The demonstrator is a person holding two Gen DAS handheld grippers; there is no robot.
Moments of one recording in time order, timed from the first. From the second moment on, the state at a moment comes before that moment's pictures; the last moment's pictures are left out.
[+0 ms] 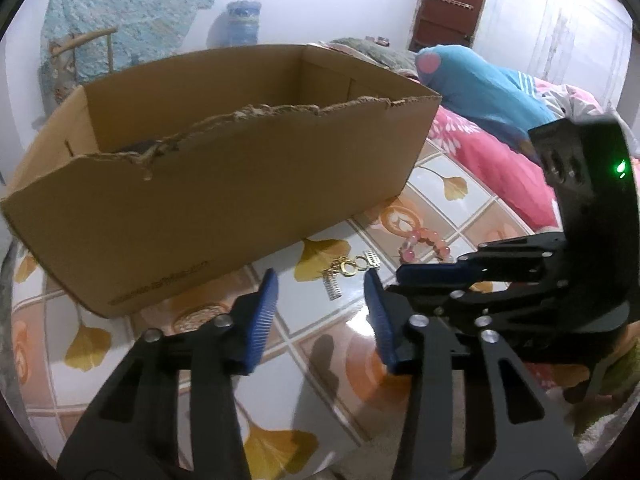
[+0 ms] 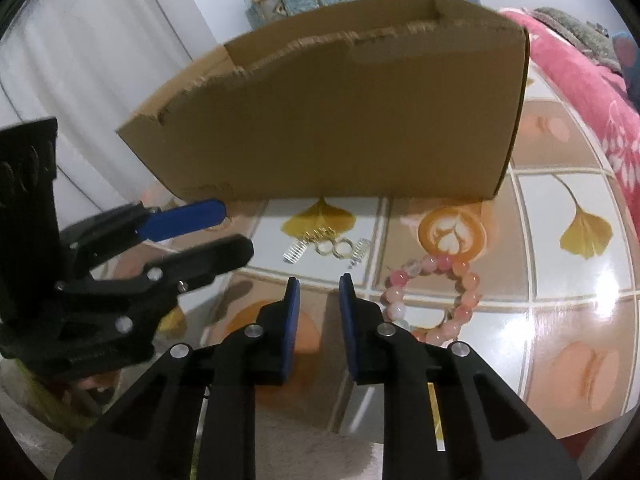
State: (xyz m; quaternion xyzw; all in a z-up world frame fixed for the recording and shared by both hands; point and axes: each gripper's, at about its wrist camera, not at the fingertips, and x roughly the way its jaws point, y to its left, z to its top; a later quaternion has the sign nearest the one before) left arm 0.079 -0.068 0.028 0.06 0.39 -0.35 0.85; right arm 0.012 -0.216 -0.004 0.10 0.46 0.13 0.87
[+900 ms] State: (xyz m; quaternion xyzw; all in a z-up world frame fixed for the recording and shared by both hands) left arm 0.091 -0.104 0.006 0.12 0.44 -0.33 0.83; right arm 0.007 -0.244 -0.008 0.12 0.45 0.10 0.88
